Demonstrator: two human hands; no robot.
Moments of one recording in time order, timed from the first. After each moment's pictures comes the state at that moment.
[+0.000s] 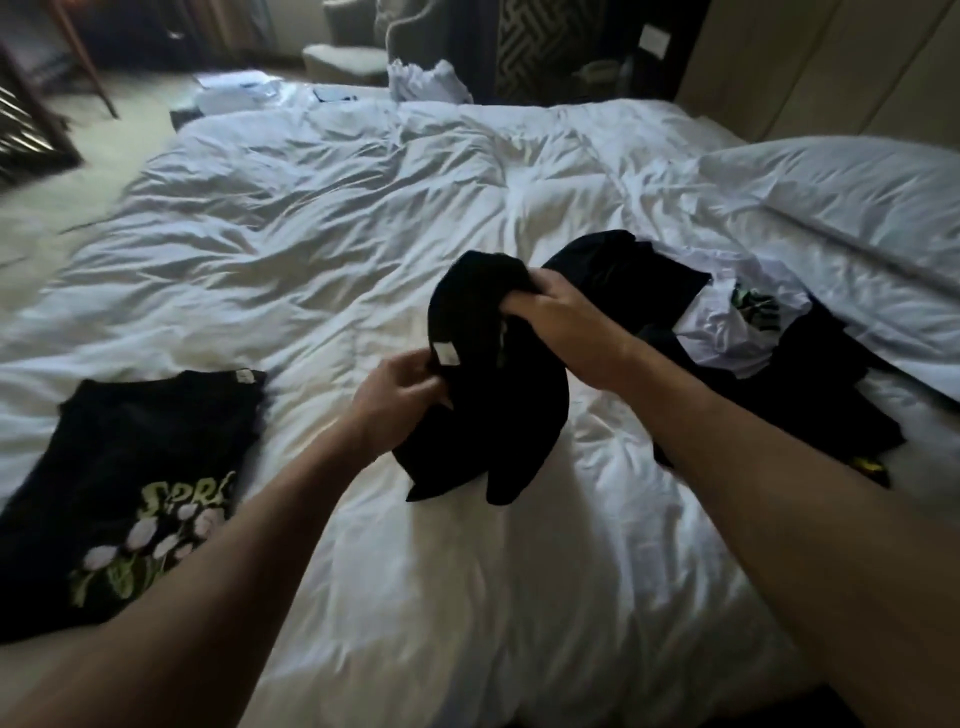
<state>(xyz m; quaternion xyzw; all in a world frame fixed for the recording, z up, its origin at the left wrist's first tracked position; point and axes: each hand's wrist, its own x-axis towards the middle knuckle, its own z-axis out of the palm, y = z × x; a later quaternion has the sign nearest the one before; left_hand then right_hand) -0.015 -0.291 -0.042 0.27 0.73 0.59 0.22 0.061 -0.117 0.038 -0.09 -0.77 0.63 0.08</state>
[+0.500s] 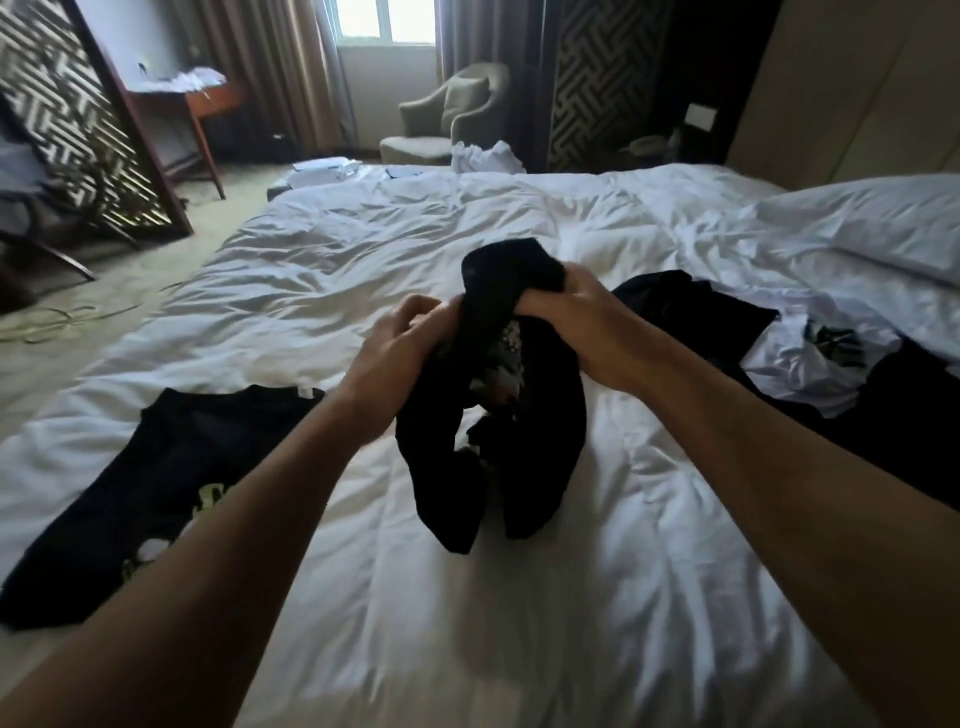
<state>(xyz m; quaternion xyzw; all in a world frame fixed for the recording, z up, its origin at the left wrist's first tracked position) -0.011 -0.326 -0.002 0.24 0.72 0.64 0.12 0.048 -0.143 0.020 -0.01 -0.75 0.65 0.11</state>
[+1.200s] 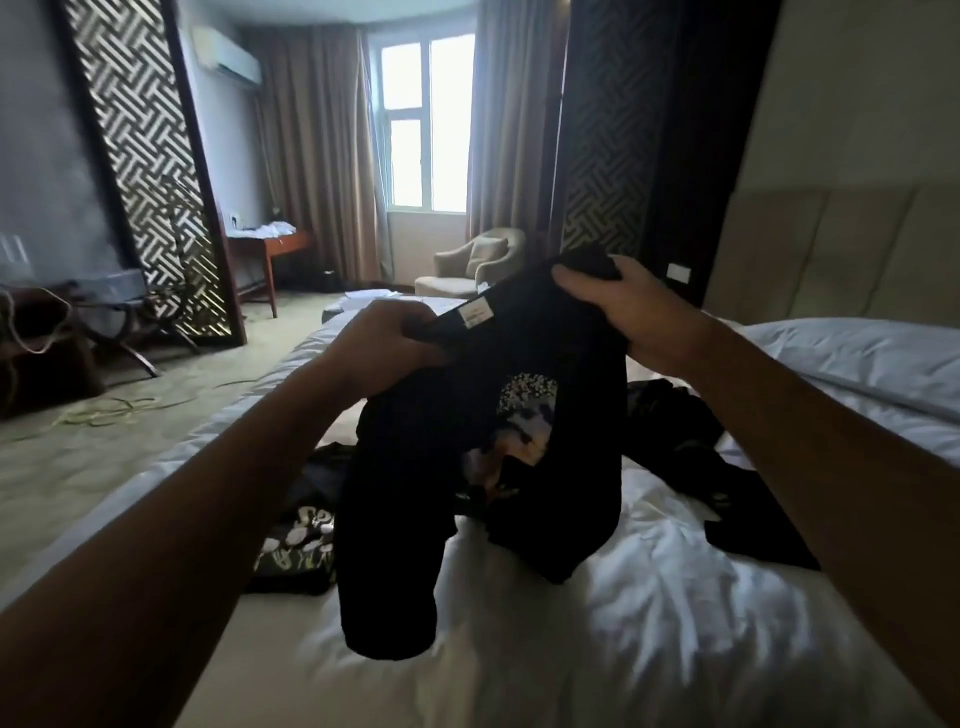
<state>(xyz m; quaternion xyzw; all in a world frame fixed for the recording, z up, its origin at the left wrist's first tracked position) 0.087 -0.465 0.113 0.35 0.81 0.47 -0.06 0.181 -0.235 0.143 0.05 -0.76 0.61 0.22</state>
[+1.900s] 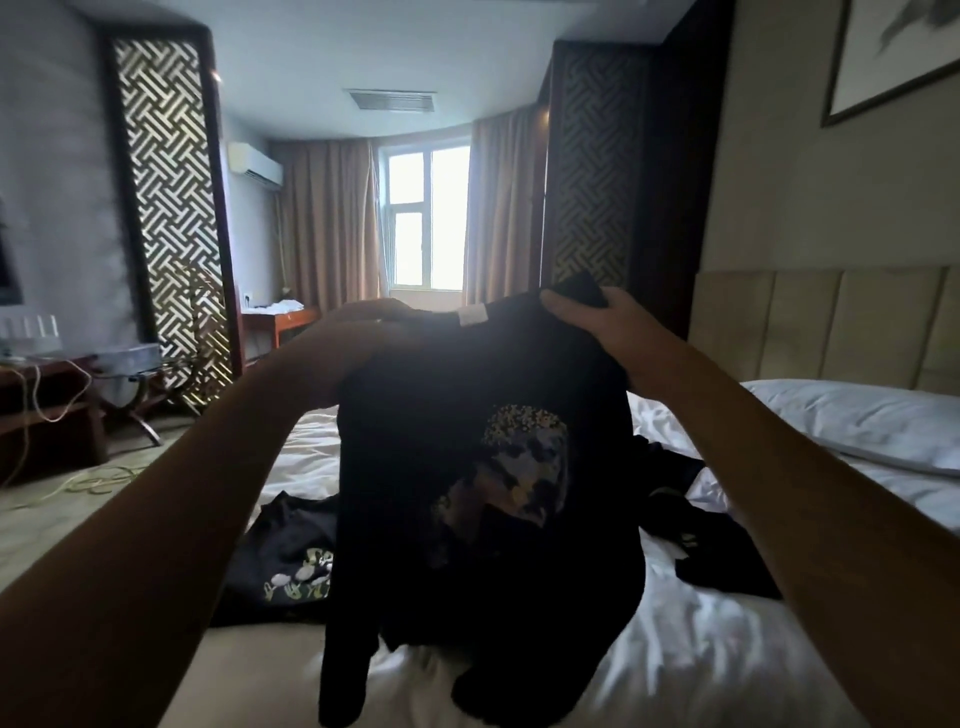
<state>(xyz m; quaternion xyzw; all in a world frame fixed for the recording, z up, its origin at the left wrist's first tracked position) 0.160 -0.526 0.174 0.41 0.72 0.57 0.00 0.281 -0.264 0.187 0.10 -0.74 0.61 0.25</state>
